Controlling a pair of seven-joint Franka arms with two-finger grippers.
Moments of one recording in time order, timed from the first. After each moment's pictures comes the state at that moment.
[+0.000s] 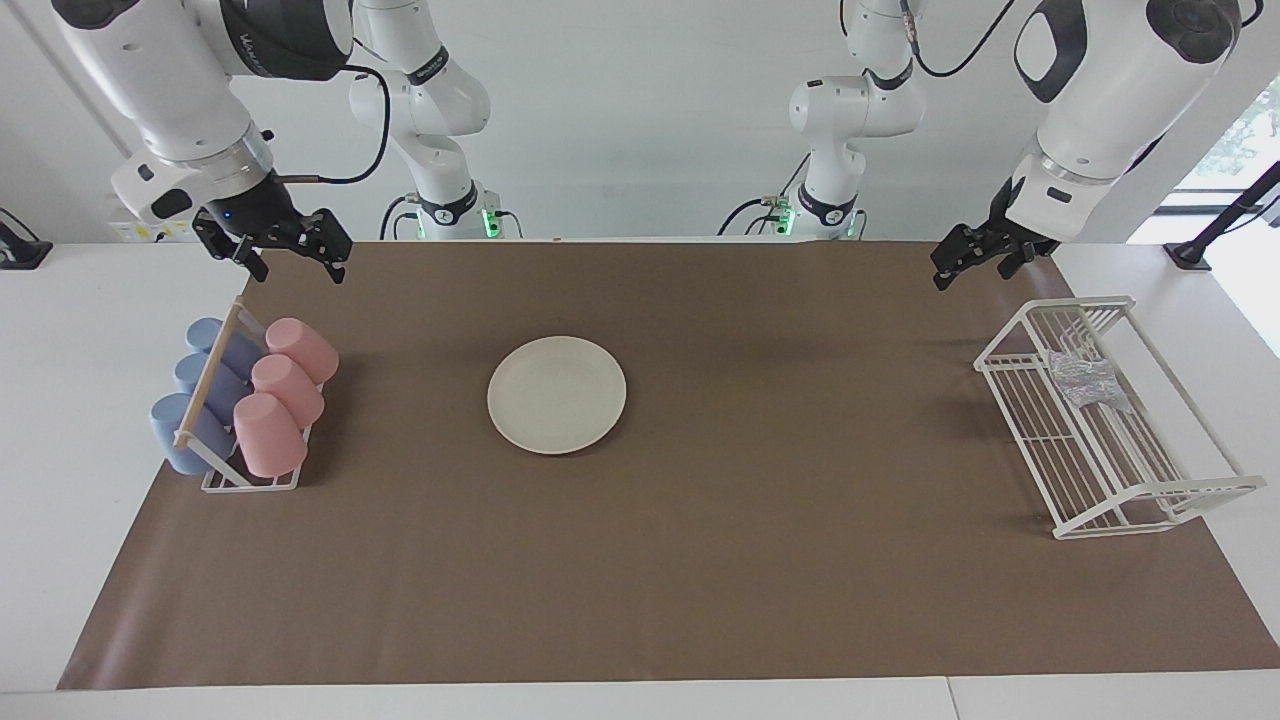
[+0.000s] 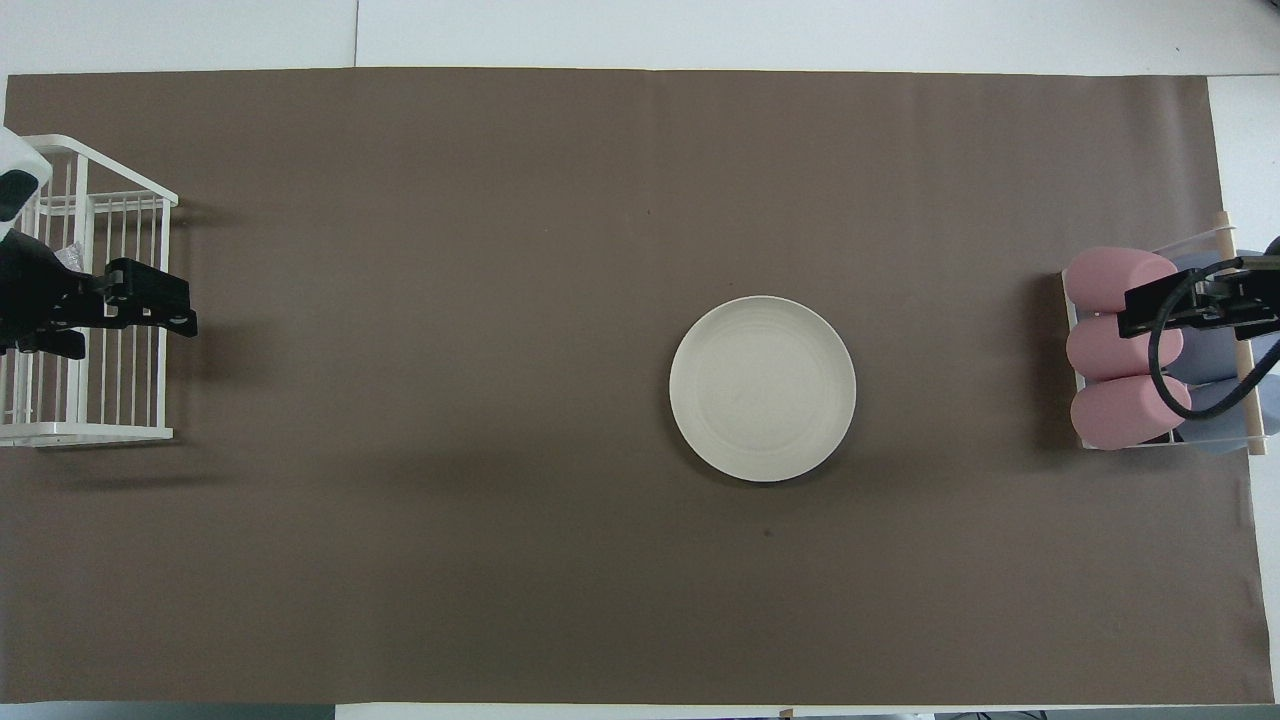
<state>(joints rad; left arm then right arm) -0.07 -0.01 -0.02 -1.63 -0.03 1.53 -0.21 -0.09 -0.03 0.04 -1.64 -0.01 1.55 0.00</state>
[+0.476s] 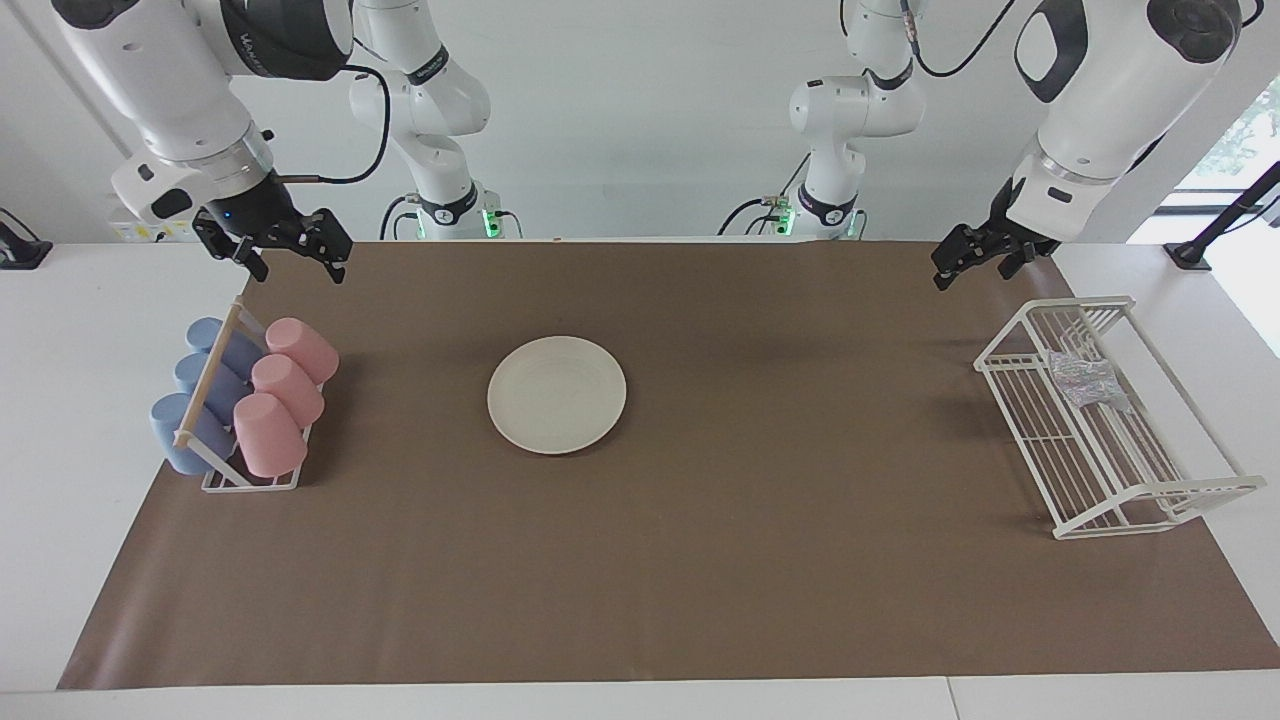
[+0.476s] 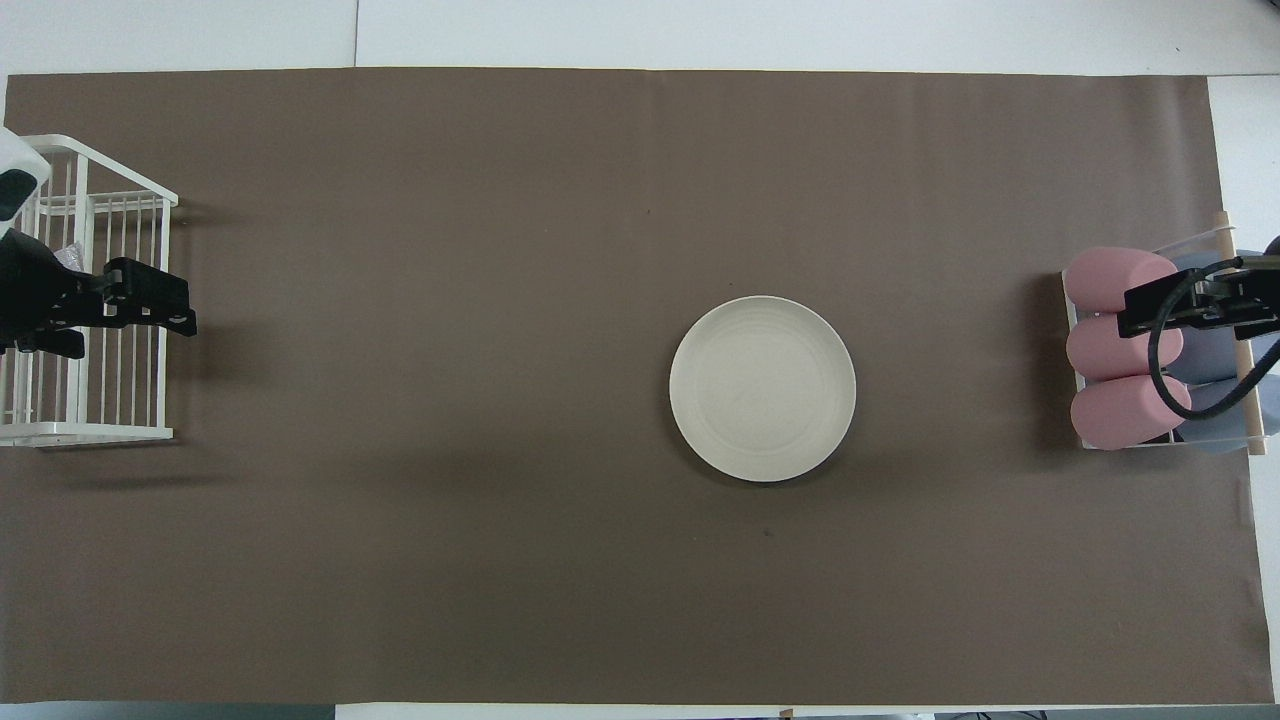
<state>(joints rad) -0.07 -0.01 -0.02 -1.63 -0.03 1.54 -0.21 -0.09 -0.03 0.04 -1.64 -0.01 1.55 0.01</state>
